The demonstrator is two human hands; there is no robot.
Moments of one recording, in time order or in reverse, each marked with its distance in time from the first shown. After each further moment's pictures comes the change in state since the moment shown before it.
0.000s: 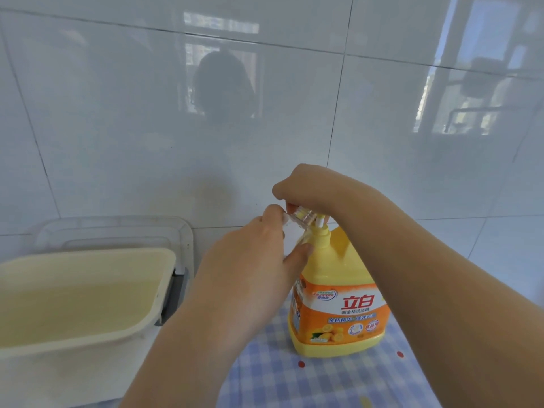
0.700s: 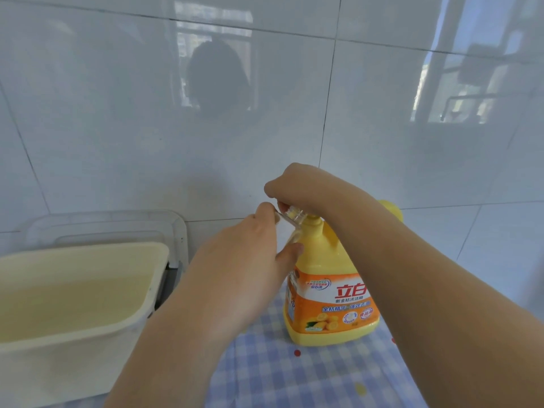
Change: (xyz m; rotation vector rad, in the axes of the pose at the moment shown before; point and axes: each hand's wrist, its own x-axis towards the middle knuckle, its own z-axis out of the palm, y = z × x) left_hand -0.001 -0.001 0.003 0.079 -0.107 0.010; right_hand 0.010 0.010 0.015 0.048 0.045 -0.010
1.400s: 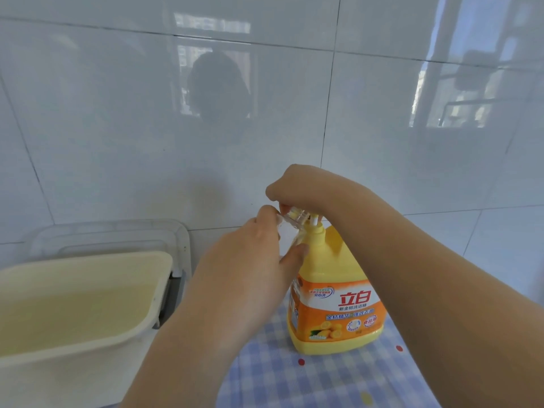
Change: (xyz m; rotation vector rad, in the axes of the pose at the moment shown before) left_hand 0.000 0.002 -0.002 -0.060 0.105 -0.009; right_hand -0.005 -0.008 -0.012 -0.043 -0.033 -0.010
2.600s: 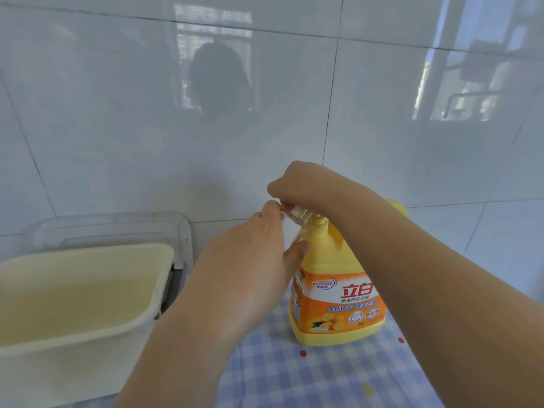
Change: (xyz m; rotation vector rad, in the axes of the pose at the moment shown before) left_hand 0.000 -0.003 0.002 0.097 -0.067 0.030; right_hand 0.005 0.005 0.012 0.045 0.059 -0.003
